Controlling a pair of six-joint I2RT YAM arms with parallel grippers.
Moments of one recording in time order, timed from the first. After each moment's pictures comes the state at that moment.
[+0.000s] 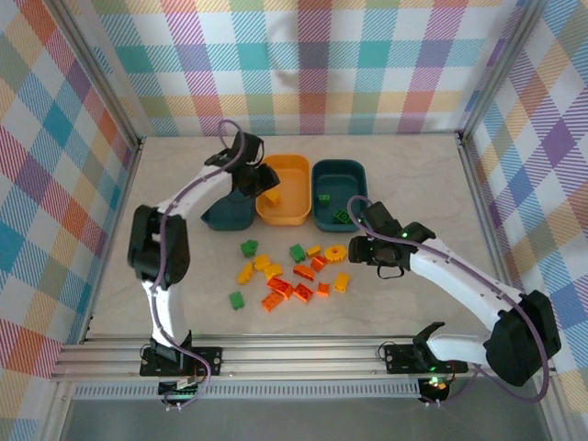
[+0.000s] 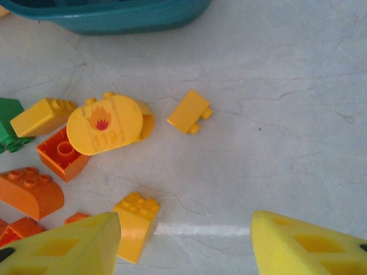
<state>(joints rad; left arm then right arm) -0.37 1.99 1.67 -0.62 0.18 -0.76 0.61 1.21 0.89 -0.83 0.12 0.62</state>
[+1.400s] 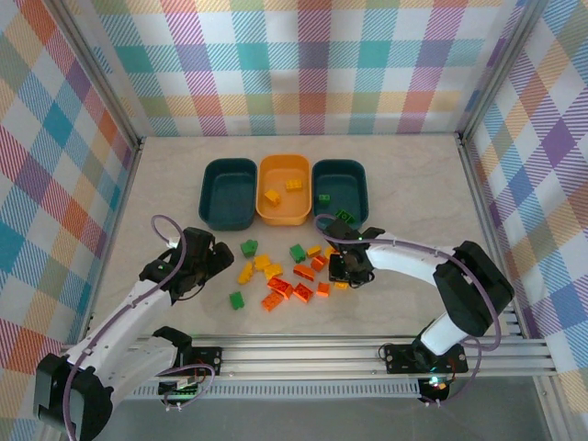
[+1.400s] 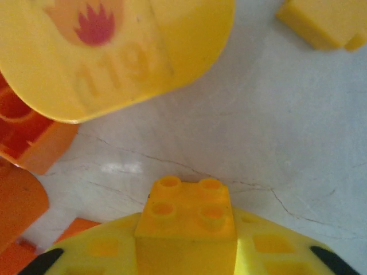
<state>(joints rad) -0.39 0.90 0.58 -0.67 -0.17 -0.89 0.75 1.57 0.87 -0.67 -0.01 0.80</state>
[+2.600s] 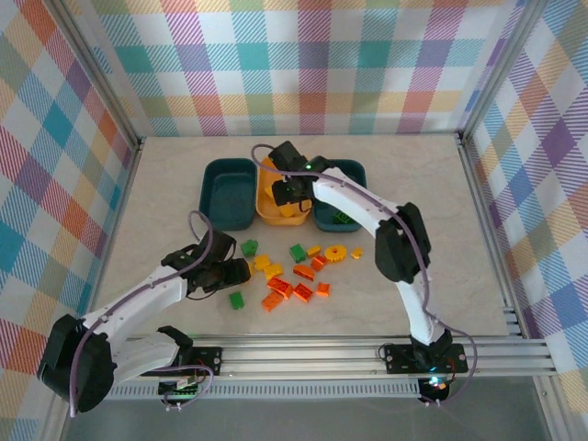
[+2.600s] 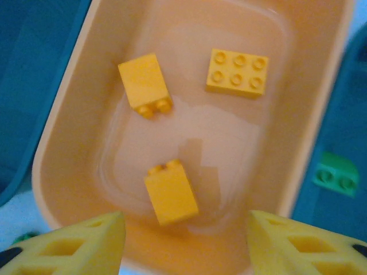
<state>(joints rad) -0.53 1.10 0.62 -0.68 -0.02 -0.75 0.74 2.12 1.94 -0.85 0.17 0.33</state>
